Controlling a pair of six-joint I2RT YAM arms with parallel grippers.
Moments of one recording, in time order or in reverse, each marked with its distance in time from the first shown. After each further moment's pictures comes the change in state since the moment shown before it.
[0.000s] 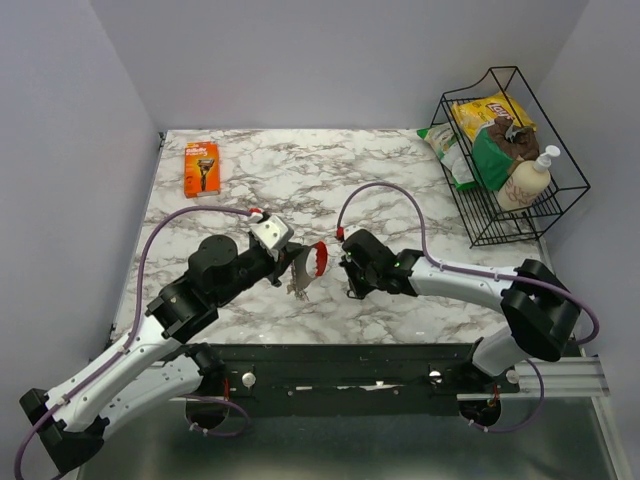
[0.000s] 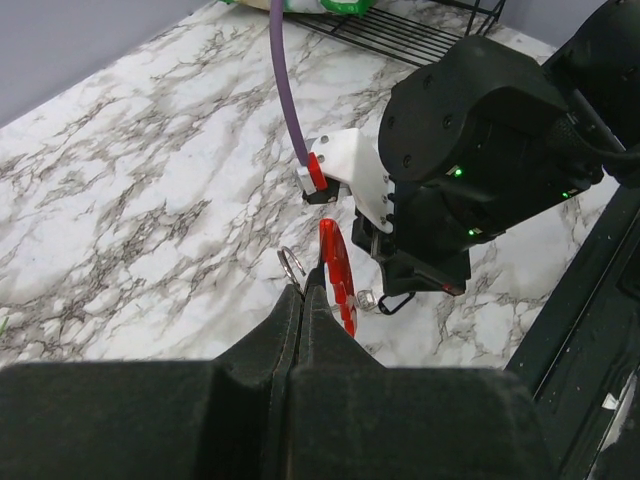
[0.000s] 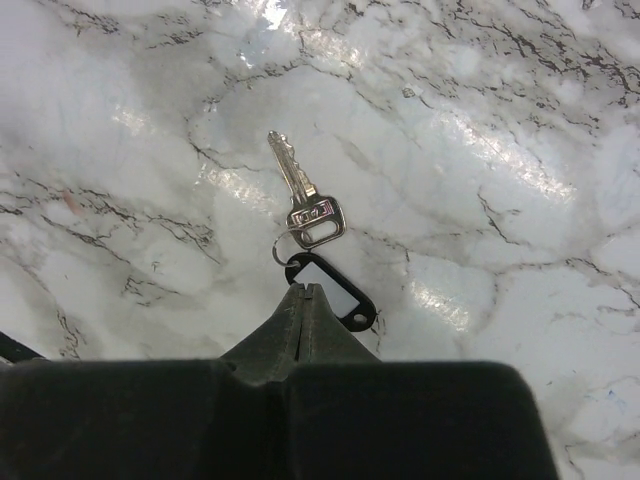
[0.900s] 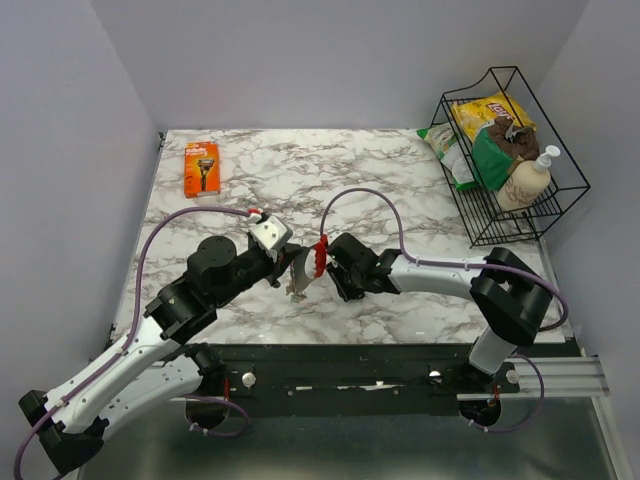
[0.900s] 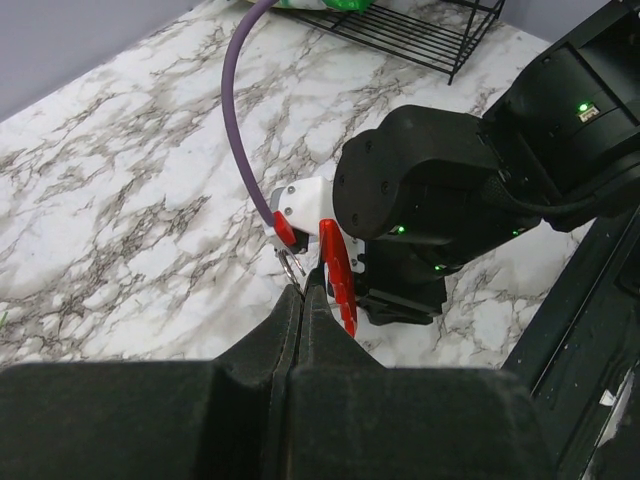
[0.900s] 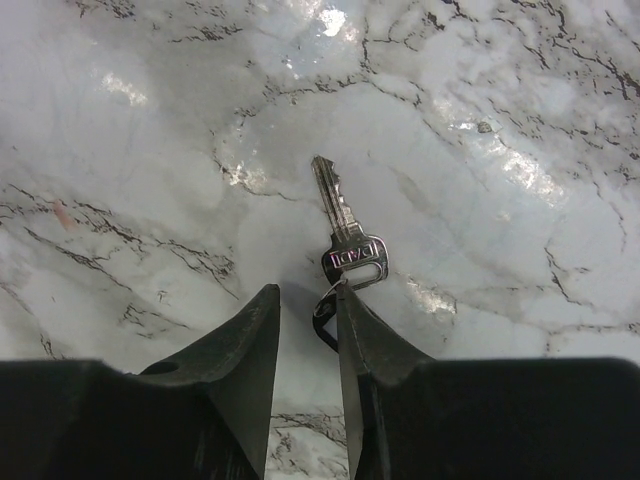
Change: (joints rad) left arm 0.000 -0.007 0.000 -0.013 -0.002 -0.005; right arm 0.035 0.137 0.064 0.019 -0.019 -0.052
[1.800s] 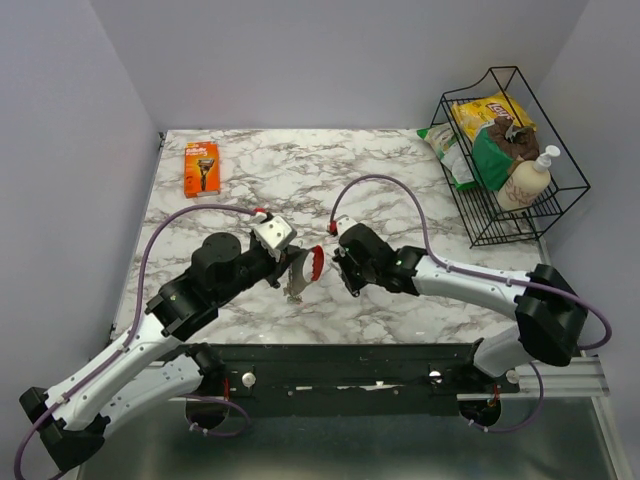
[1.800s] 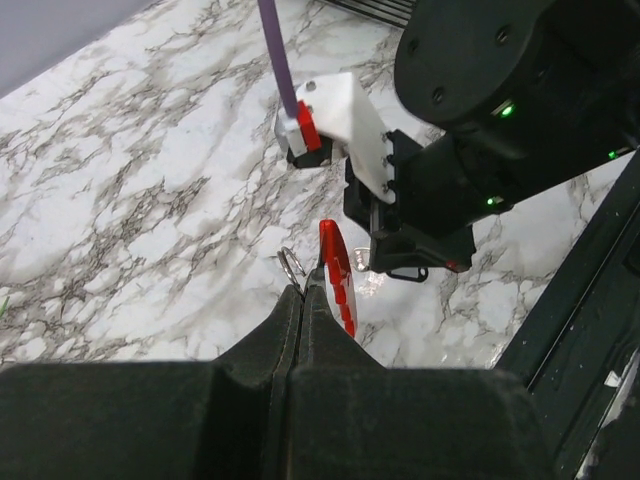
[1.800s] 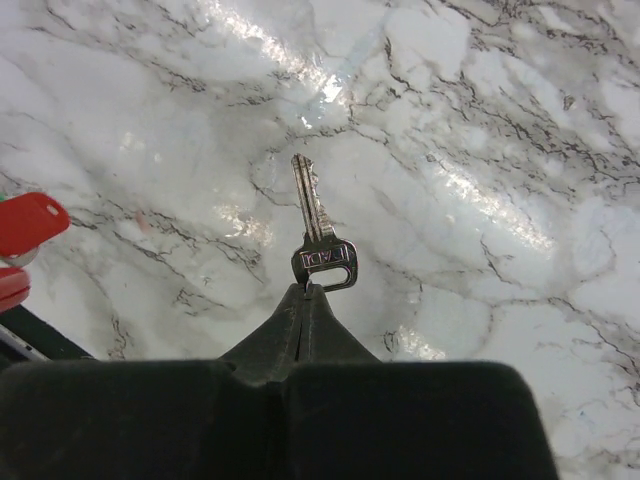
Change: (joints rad) left arm 0.000 0.020 0.021 -0.052 0.002 0.013; right arm 0.002 -0.162 0.010 -0.031 0.039 -0.006
